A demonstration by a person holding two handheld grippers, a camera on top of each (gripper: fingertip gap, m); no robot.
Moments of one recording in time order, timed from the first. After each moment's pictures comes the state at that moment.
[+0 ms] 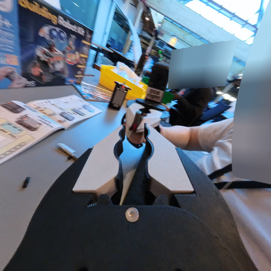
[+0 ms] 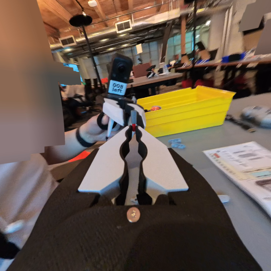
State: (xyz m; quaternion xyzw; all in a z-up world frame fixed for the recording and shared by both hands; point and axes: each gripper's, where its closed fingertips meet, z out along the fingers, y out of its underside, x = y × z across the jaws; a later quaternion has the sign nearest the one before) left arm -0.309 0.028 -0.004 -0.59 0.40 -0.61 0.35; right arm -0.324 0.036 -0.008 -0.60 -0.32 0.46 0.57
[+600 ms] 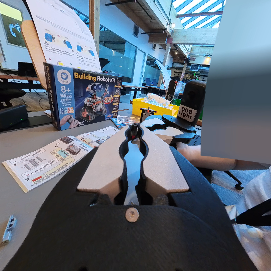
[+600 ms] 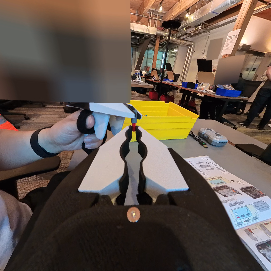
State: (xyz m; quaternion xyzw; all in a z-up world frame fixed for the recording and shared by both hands) left arm -0.314 0.030 0.014 -0.55 0.36 -0.51 0.55; right arm -0.333 0.037 -0.003 -0.58 -0.35 0.32 0.66
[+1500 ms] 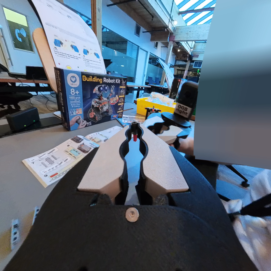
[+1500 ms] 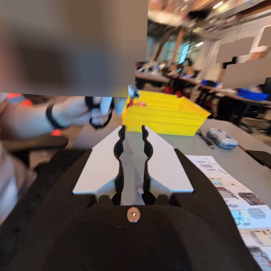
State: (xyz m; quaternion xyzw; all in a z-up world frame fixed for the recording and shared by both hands) left arm -0.333 0.042 0.017 -0.55 0.37 -0.50 0.56; right arm -0.319 0.034 -0.018 -0.57 -0.43 0.33 0.62
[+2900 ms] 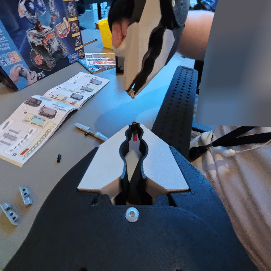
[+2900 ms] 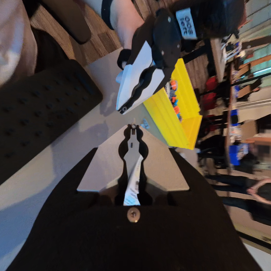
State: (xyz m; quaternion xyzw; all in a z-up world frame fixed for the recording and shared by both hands) left arm -0.331 -0.001 -0.041 -0.60 0.56 -0.43 0.38; right arm -0.321 0.009 -0.009 -0.39 -0.79 0.04 0.47
